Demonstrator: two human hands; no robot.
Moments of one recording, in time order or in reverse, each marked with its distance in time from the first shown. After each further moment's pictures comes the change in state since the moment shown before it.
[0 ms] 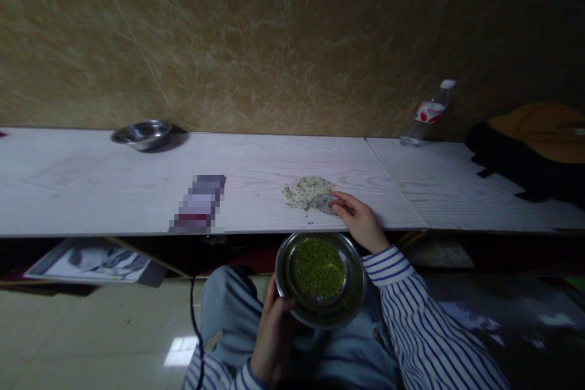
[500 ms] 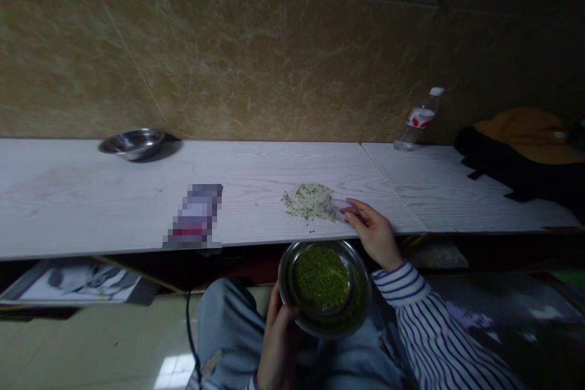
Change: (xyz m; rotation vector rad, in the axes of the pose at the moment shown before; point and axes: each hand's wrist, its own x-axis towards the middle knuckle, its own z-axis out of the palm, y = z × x) left_hand 0.003 0.006 0.009 0.018 0.043 -0.032; right_hand -0.017 -0.008 -0.010 0.072 0.148 0.004
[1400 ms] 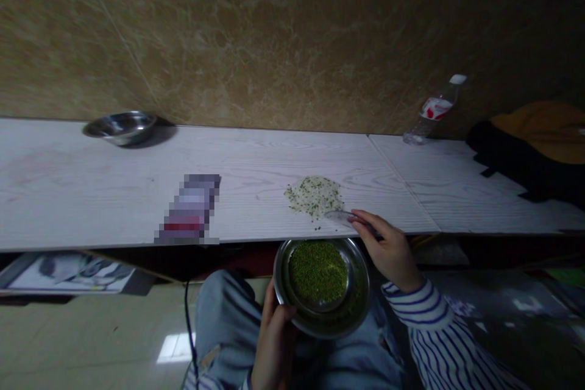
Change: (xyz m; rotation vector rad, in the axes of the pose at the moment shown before) left_hand -0.001 0.009 -0.002 0.010 0.052 0.000; right_hand -0.023 -0.009 -0.006 -0.407 -0.027 -0.205
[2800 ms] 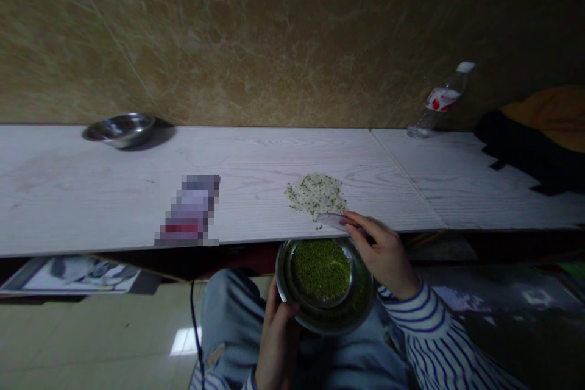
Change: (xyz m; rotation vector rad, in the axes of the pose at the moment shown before) left_hand 0.006 0.000 0.000 -0.020 -0.027 -0.010; right_hand -0.003 -0.016 0.011 0.016 -0.045 -0.059
